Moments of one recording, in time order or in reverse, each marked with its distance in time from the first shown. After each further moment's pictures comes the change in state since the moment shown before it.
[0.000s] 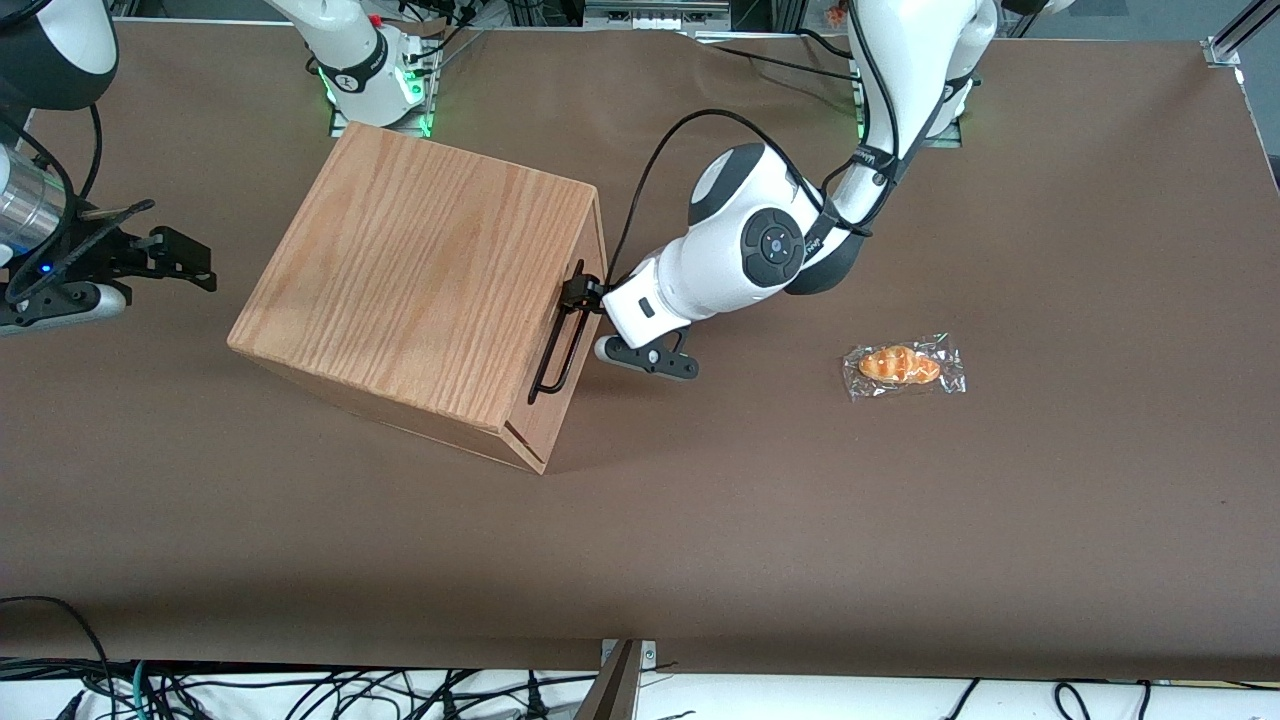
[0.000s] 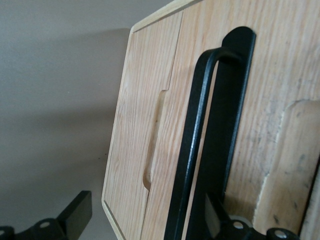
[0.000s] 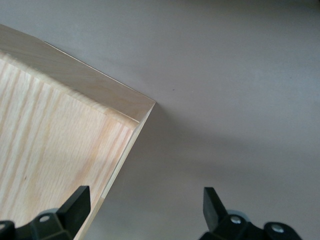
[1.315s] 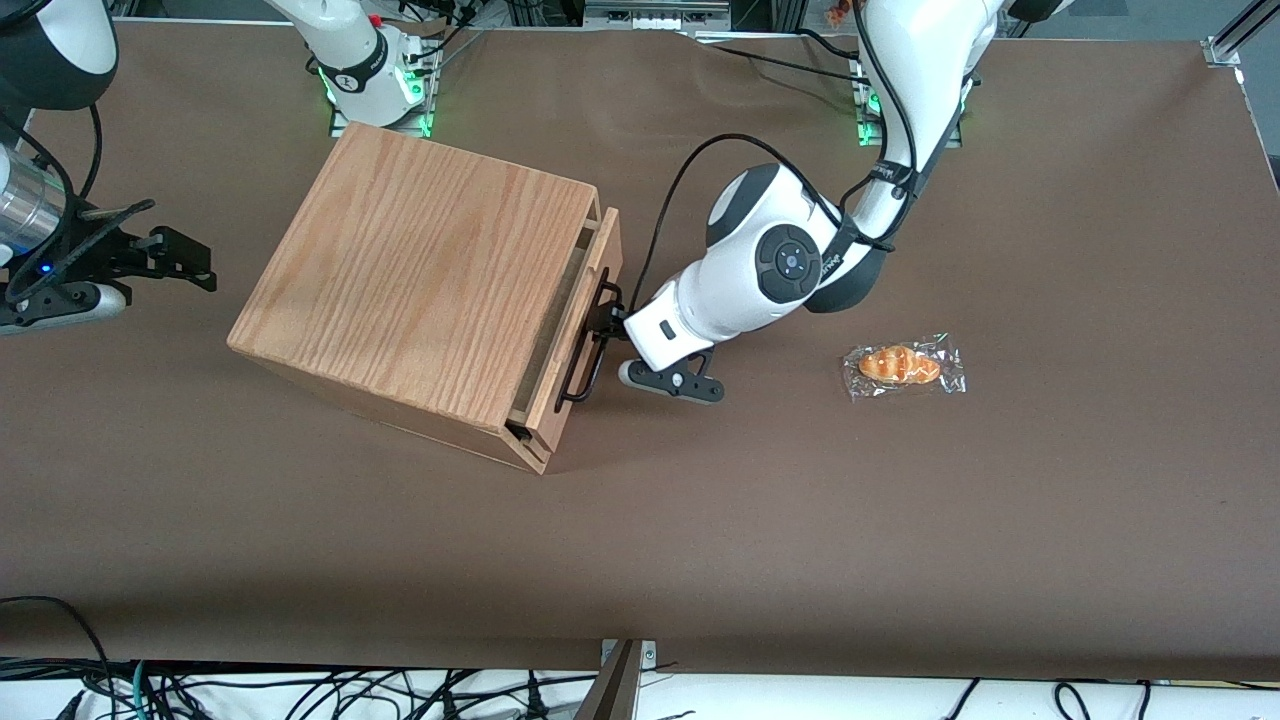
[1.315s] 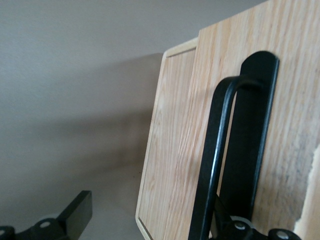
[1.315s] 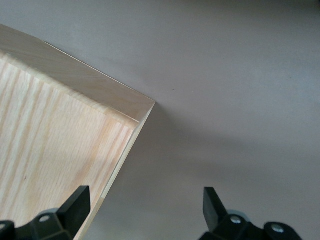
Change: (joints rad) arm 0.036 0.016 0.015 0.011 0.101 0.000 0.007
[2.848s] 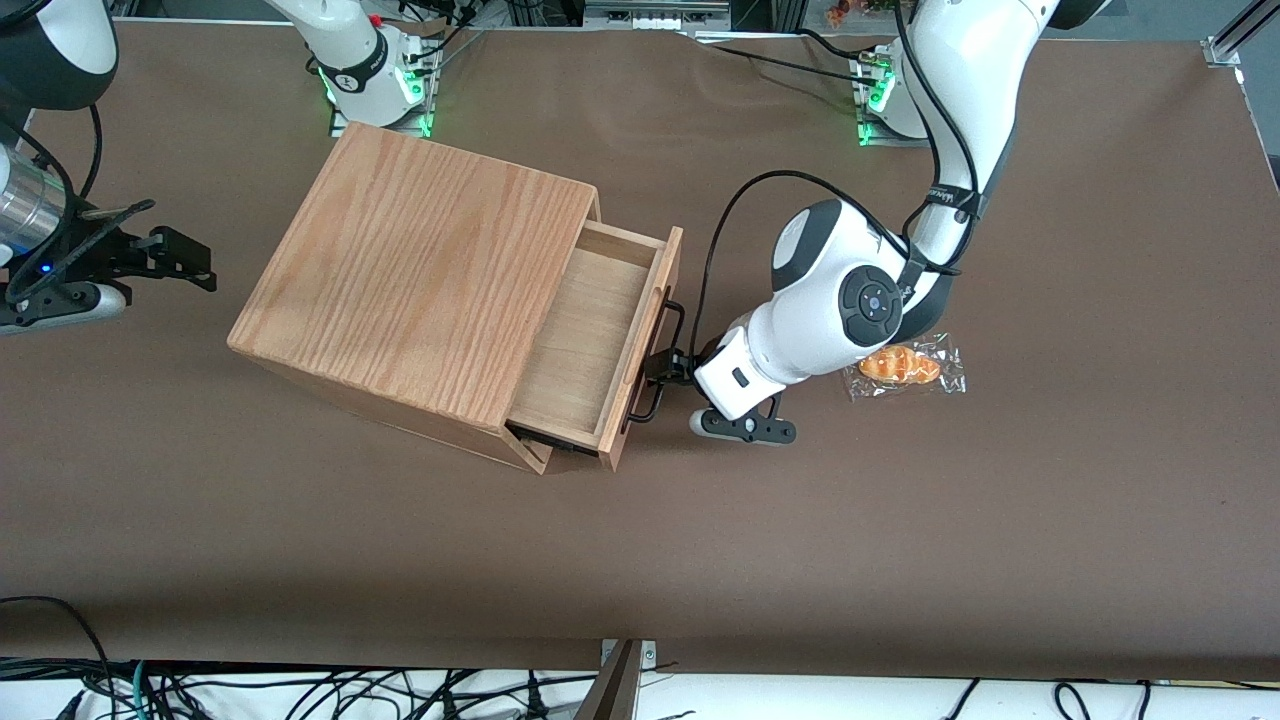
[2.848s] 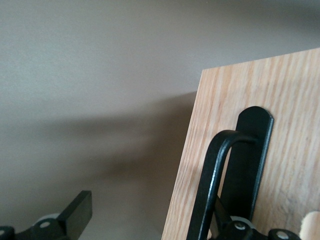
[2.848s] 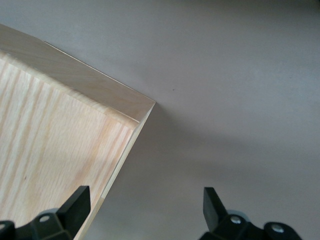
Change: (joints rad) arm 0.112 0.000 -0.002 0.001 0.030 -0.011 0.015
